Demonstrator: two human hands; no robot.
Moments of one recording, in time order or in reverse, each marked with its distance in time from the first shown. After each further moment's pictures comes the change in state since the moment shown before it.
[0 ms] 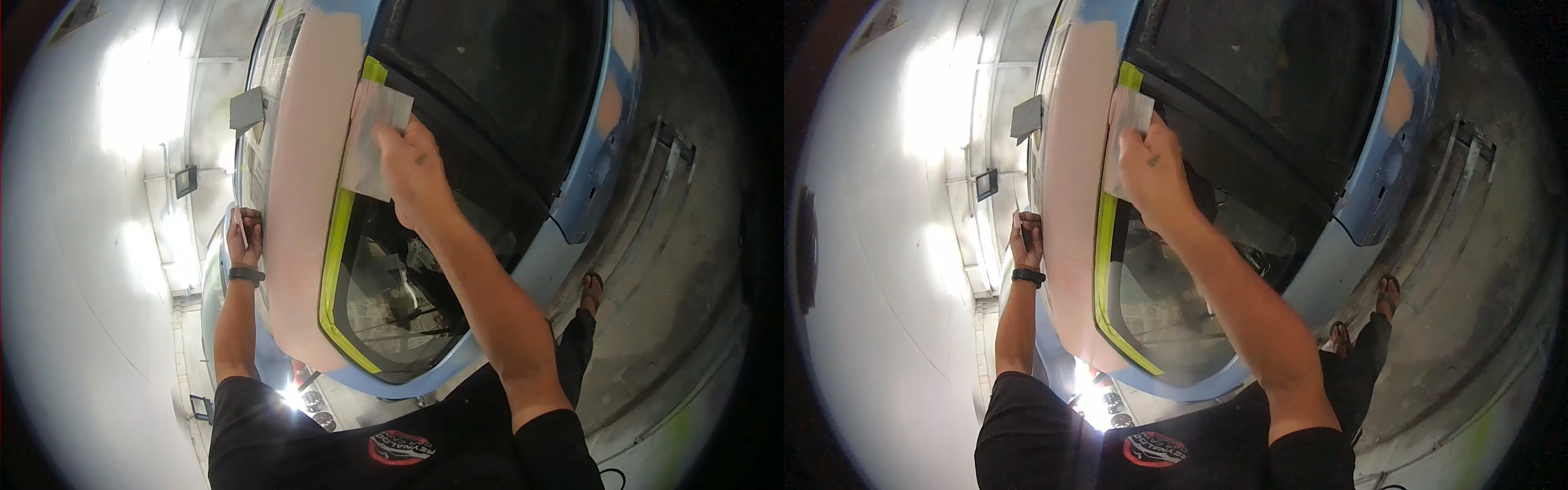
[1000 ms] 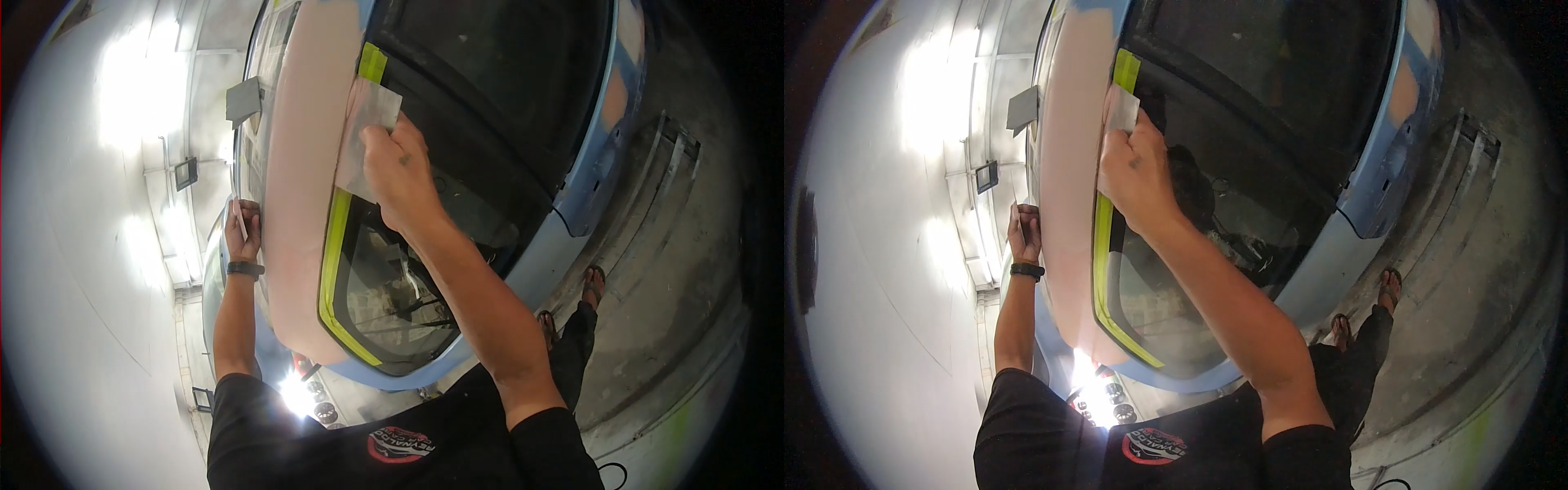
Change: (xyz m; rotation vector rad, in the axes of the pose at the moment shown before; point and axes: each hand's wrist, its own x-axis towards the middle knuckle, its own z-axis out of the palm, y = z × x) left_hand 0.000 -0.006 0.012 0.195 0.132 0.125; right_hand -0.011 0.005 0.020 0.081 0.071 -0.036
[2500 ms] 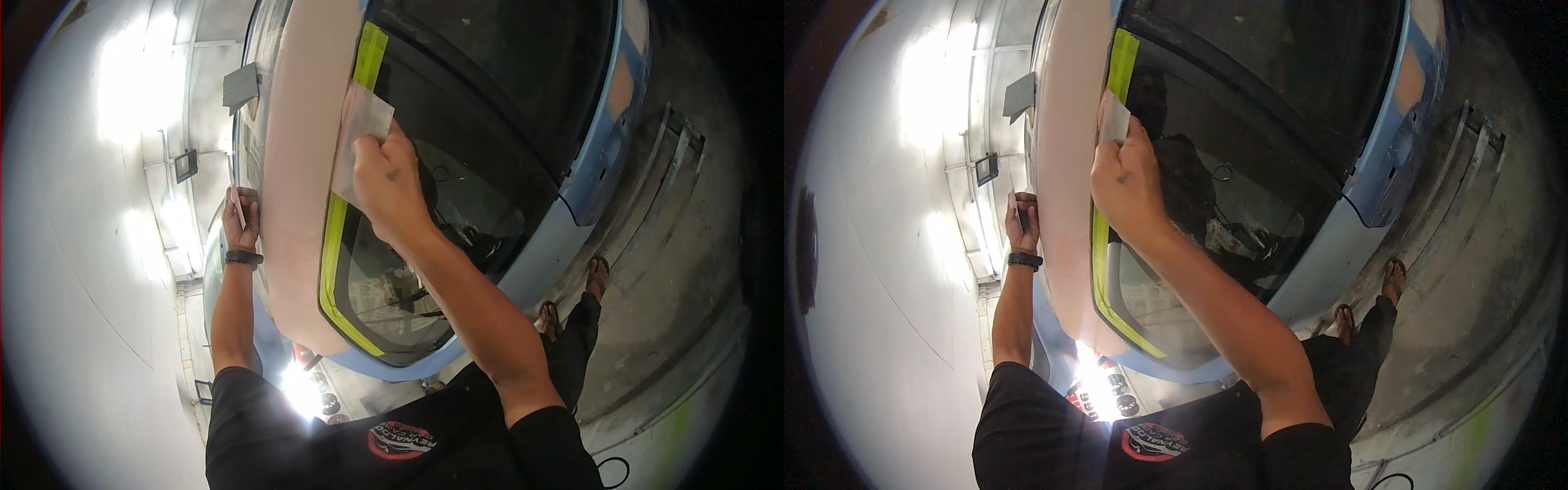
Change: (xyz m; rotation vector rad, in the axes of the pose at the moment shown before) left_hand 0.002 0.004 -0.011 -0.240 -0.140 -0.125; right_hand -0.020 0.029 0.001 -0.098 0.002 -0.040
